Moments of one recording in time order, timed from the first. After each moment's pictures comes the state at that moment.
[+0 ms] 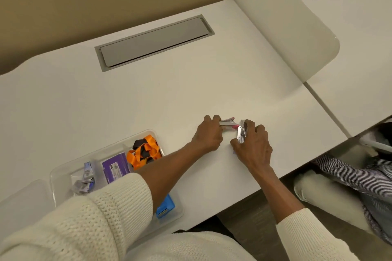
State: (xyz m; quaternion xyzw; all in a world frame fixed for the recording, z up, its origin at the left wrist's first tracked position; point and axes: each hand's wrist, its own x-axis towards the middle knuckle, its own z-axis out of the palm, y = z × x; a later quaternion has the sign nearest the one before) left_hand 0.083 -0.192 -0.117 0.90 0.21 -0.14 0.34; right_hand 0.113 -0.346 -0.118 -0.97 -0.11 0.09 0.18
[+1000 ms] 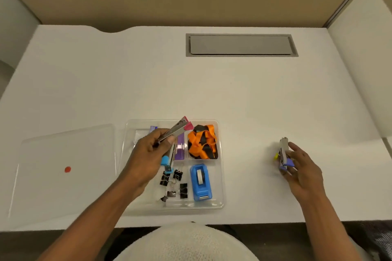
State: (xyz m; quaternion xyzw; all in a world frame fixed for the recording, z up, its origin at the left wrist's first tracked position) left_hand -0.207 -0.087 -0.012 0.60 0.48 0.15 0.62; right_hand 0.092 -0.324 -0.071 -0.67 0.14 0.35 0.64
